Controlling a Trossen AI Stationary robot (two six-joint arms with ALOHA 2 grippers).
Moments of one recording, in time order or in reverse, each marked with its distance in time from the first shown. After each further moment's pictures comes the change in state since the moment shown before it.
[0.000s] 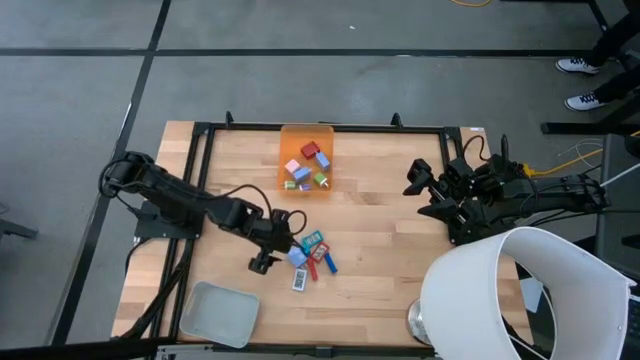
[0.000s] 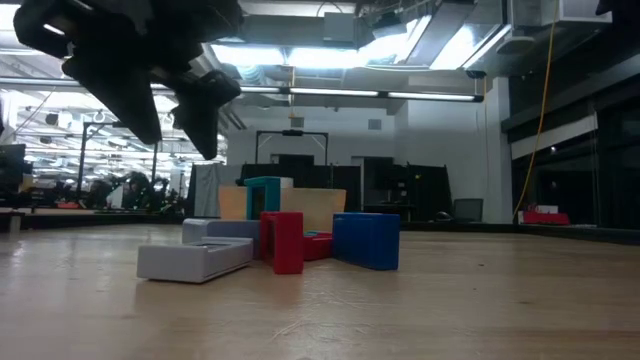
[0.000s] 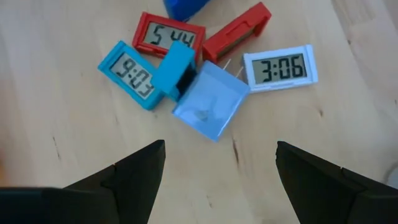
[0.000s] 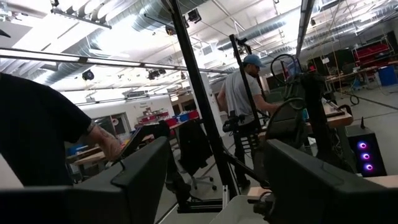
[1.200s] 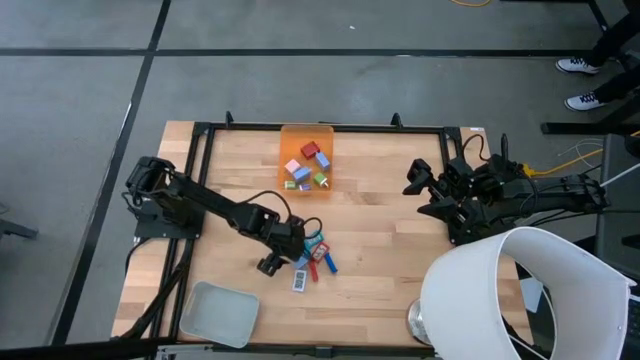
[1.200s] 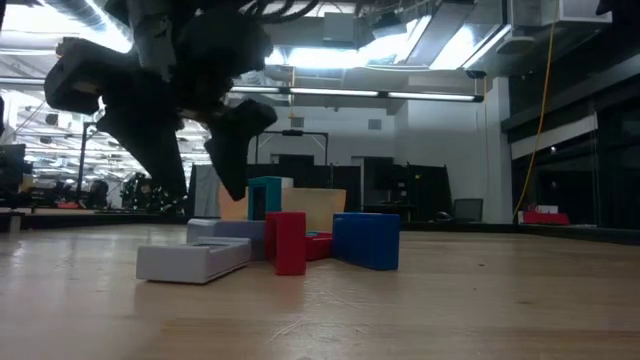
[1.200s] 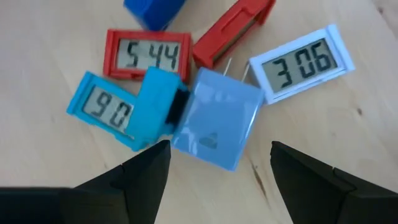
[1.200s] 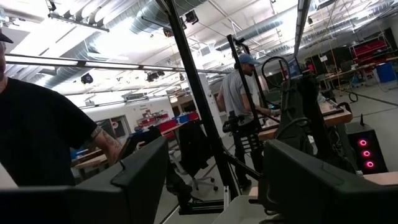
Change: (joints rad) left arm 0.030 0.187 0.055 0.086 0.047 0.225; right arm 0.000 0.000 0.000 0.000 0.011 0.021
